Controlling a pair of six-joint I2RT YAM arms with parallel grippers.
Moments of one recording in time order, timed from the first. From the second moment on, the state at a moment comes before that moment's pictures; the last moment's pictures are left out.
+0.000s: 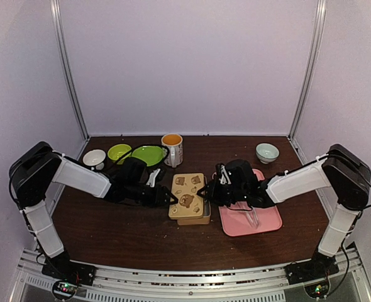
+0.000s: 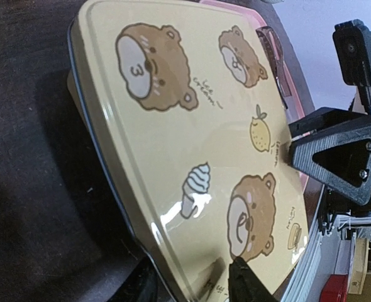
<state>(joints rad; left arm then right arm) -0.70 1.80 0.83 0.27 0.52 -0.61 0.80 1.76 0.84 0.34 -0.17 0.99</state>
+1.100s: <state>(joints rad) -0.73 1.82 0.88 0.27 0.51 -0.63 0.80 1.68 0.86 0.09 -0.12 0.79</state>
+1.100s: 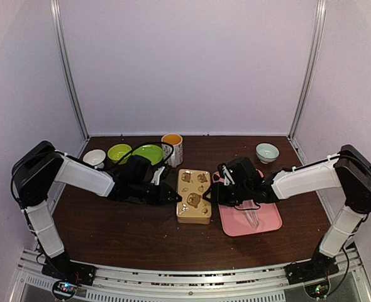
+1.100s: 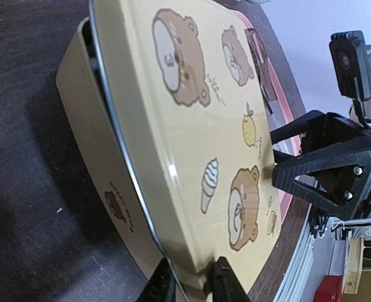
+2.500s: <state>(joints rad) -0.72 1.88 1.02 0.12 0.36 -0.58 0.58 1.82 1.18 0.02 -0.30 0.44</state>
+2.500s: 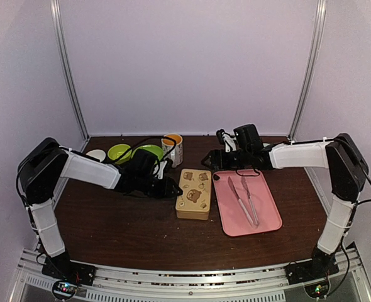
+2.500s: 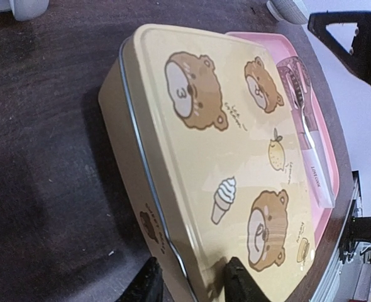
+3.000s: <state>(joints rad) -0.72 1.89 1.06 0.06 0.36 -0.54 0.57 2.15 1.51 -0.13 -0.48 0.28</state>
